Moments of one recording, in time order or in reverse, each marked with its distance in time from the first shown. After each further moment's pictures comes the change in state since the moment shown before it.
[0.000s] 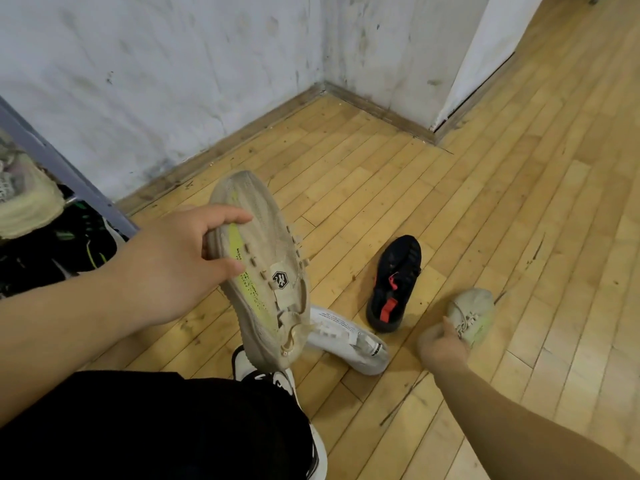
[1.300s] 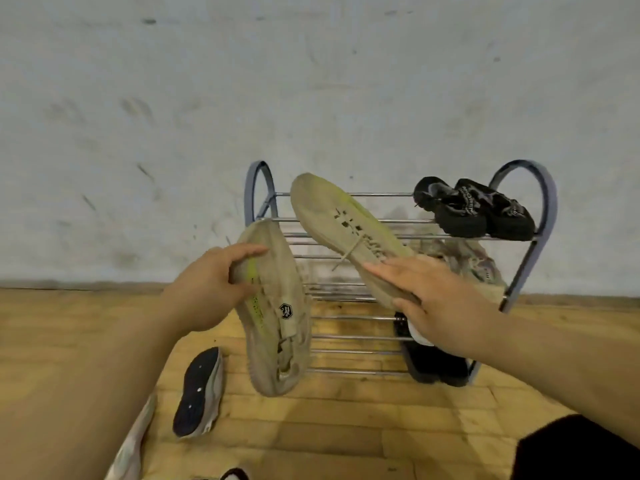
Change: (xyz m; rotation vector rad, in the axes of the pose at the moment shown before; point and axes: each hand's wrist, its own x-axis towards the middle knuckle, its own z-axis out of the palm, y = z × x) left_hand -0.441 -0.269 -0.229 -0.130 0.754 -0.493; right_hand -0.576 -0.351 0.124 -0.455 -0.480 -2.286
